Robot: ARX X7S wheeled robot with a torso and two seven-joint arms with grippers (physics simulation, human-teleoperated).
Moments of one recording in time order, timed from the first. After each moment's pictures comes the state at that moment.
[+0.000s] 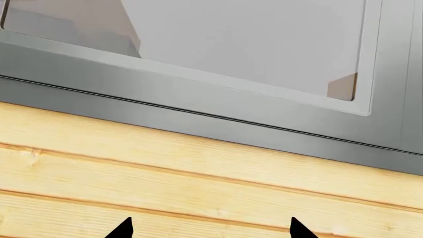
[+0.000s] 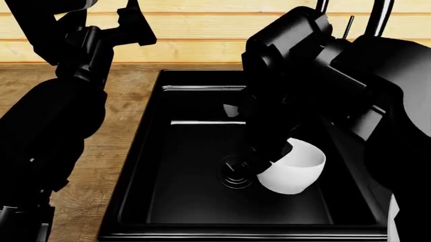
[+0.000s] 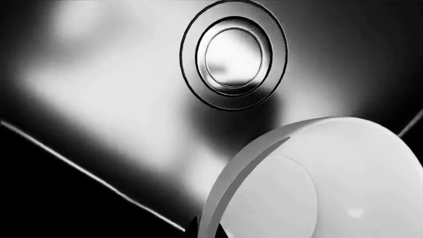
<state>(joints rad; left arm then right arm) -1.02 -0.45 0.38 0.05 -0.84 -0.35 -0.45 1.88 0.00 -1.82 0.89 1.66 1.57 -0.23</state>
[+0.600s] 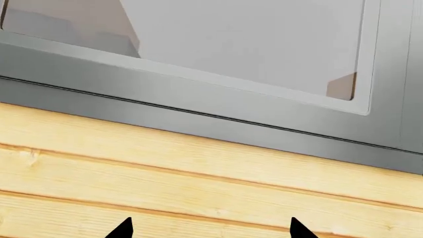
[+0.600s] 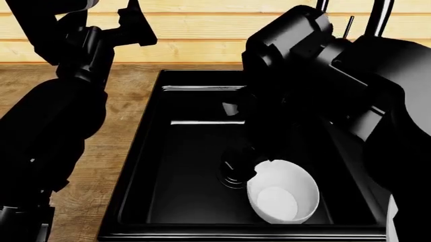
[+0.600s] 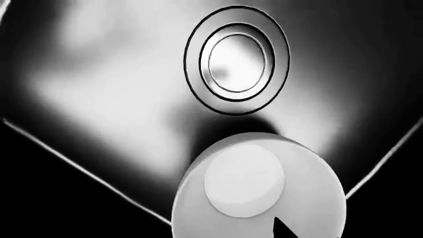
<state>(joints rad) -1.02 -0.45 0.38 0.05 -0.84 -0.35 -0.45 1.88 0.00 -1.79 0.90 1.63 1.57 -0.26</state>
